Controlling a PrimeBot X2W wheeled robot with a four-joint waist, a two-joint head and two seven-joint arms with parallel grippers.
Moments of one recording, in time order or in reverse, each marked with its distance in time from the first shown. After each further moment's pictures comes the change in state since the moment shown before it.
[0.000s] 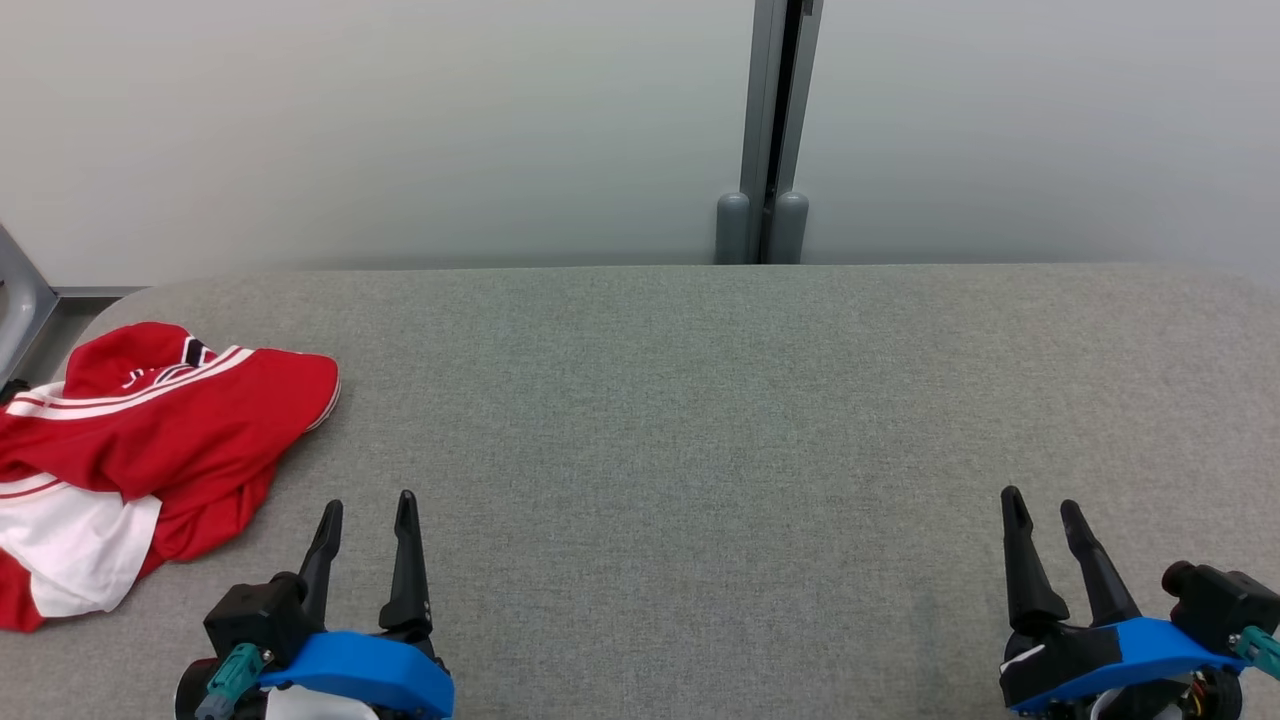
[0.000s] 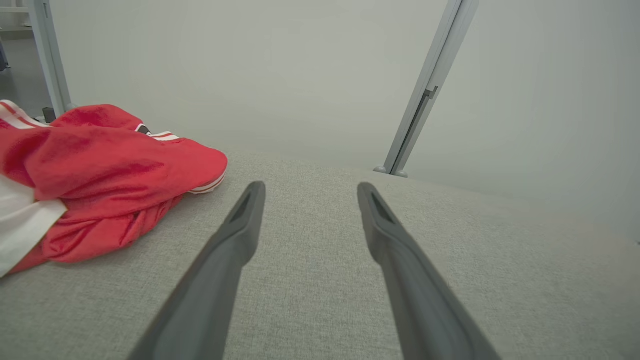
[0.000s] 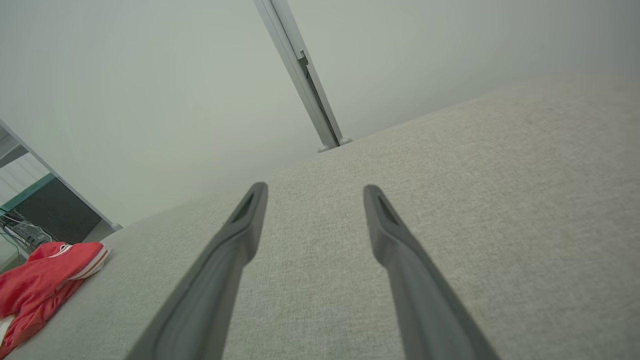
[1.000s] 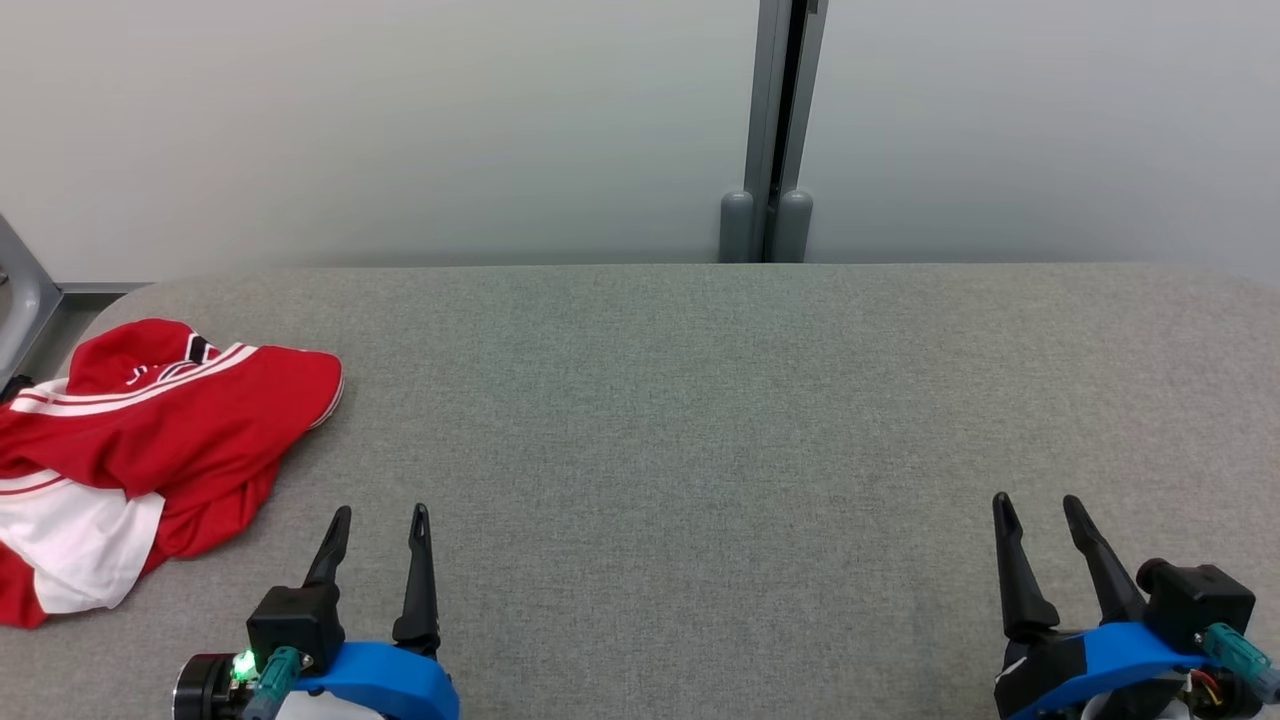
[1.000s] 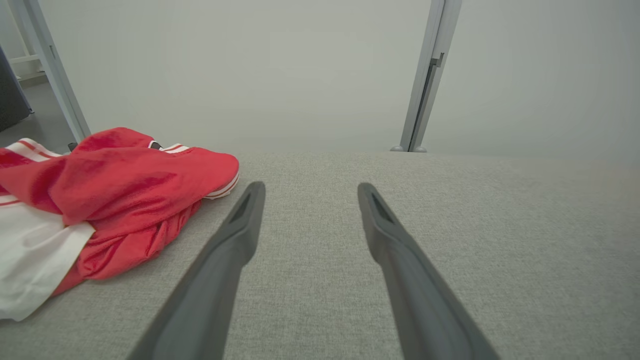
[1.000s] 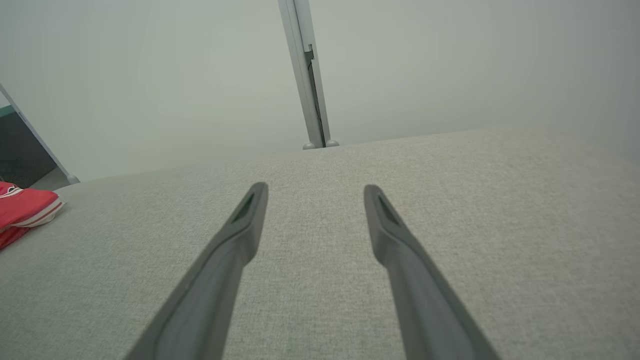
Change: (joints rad) left arm -0.002 0.022 -0.035 0.023 0.146 0.051 0.006; right arm 0.001 -0.003 -0.015 0.003 -0.240 0.001 -0.023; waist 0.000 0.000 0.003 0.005
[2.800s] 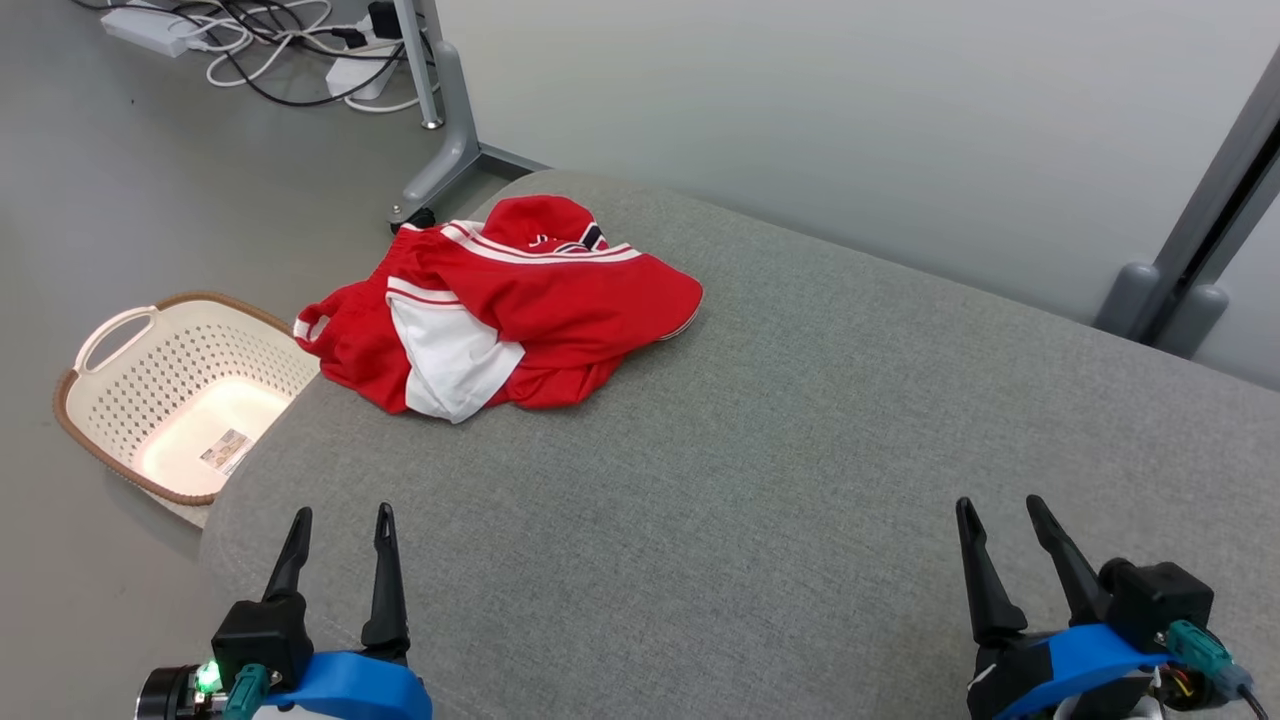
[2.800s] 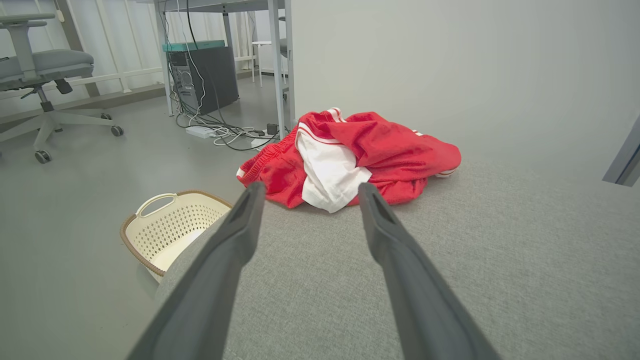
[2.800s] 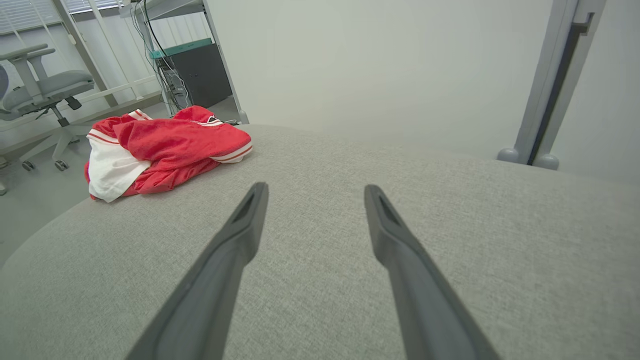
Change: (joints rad) left arm 0.030 0.048 -0.005 -0.050 -0.011 0.053 -0.026; right arm 0.011 -0.001 0.054 -0.008 -0.029 0.000 -0.002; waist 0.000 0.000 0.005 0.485
